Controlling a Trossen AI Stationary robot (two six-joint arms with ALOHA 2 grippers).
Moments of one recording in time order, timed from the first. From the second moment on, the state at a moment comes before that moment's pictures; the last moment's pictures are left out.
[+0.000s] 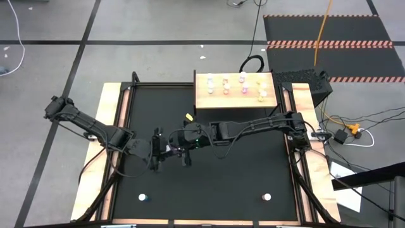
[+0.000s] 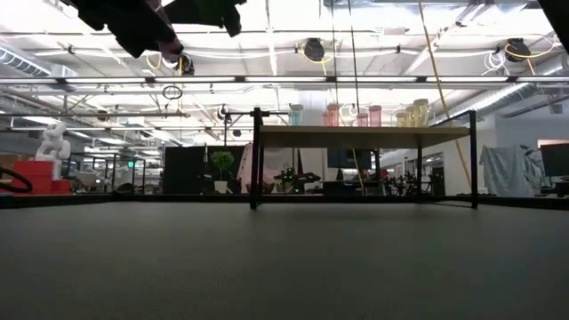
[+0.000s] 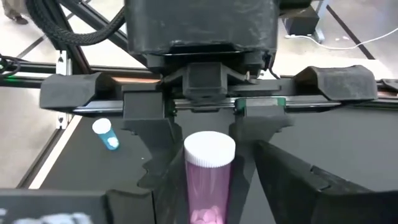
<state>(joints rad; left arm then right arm) -0.41 1.09 0.73 -0.23 -0.40 -0.24 0.13 2.04 1.80 -0.23 0.03 0.03</state>
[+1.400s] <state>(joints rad) -0.41 1.02 0.73 -0.38 -0.56 -0.54 0.07 1.87 1.79 -0.32 0.02 0.00</state>
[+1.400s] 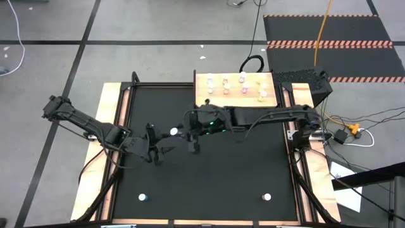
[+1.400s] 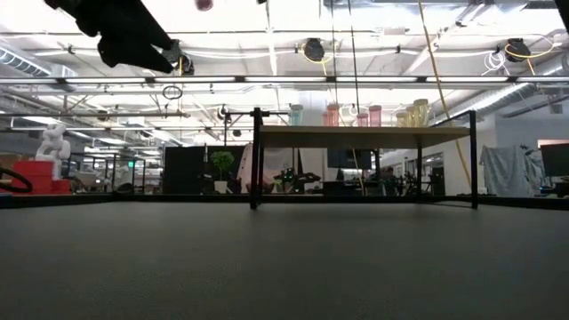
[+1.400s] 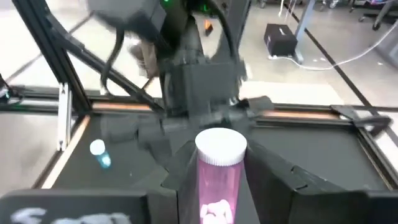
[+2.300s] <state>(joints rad) -0.28 0.88 0.73 -0.21 -0.68 -0.36 0.10 1.00 0.61 0.27 0.77 0.02</state>
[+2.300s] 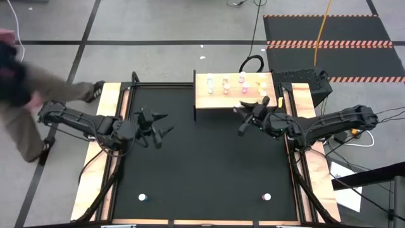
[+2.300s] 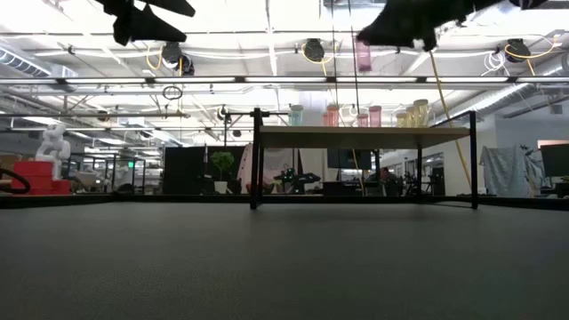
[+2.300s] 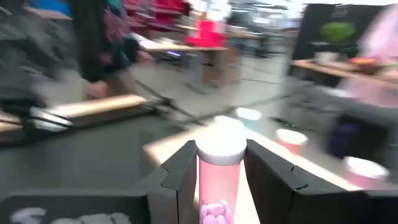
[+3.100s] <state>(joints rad) -0.18 0.88 0.73 -0.21 -0.70 -0.32 -0.25 0.99 0.43 0.44 0.68 0.09</state>
